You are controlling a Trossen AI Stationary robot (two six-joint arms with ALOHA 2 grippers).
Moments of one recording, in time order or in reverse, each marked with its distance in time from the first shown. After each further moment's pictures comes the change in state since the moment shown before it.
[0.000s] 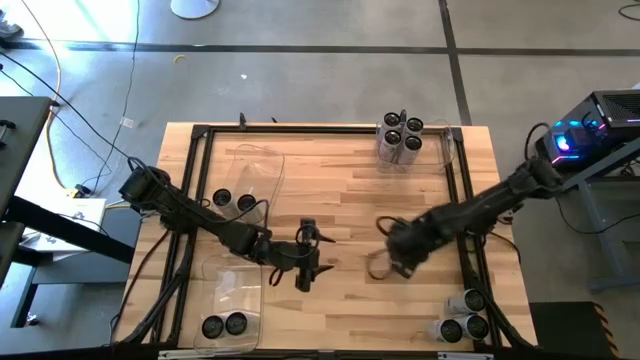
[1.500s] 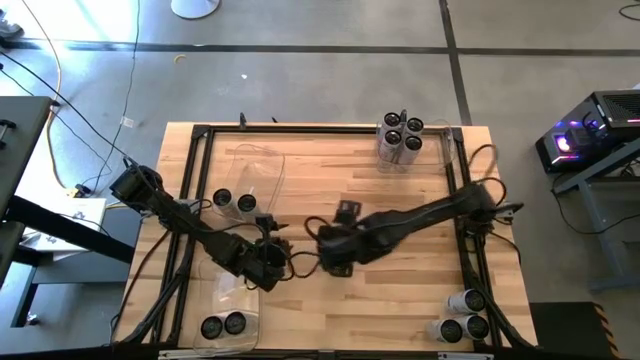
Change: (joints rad) left arm -0.127 -0.065 -0.125 -0.633 -0.405 -0.506; right arm -0.067 0.597 0.947 -0.123 0.516 -0.754
